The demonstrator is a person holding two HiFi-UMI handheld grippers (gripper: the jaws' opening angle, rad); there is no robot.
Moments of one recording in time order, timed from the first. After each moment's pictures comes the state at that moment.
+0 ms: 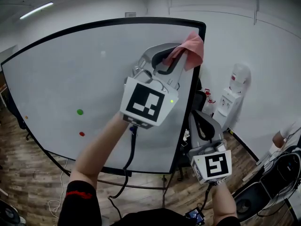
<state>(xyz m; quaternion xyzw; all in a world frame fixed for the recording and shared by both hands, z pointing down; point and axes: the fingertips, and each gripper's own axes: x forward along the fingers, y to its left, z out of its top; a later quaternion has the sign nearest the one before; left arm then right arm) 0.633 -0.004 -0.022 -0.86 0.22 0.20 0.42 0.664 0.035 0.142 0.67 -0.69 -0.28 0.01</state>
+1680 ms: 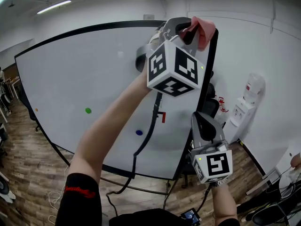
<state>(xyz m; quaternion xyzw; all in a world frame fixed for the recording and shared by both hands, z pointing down) 0.666 -0.062 -0.091 -0.77 0.36 0.09 0.51 0.669 -0.003 0.140 0.63 -0.73 -0.27 -0.01</state>
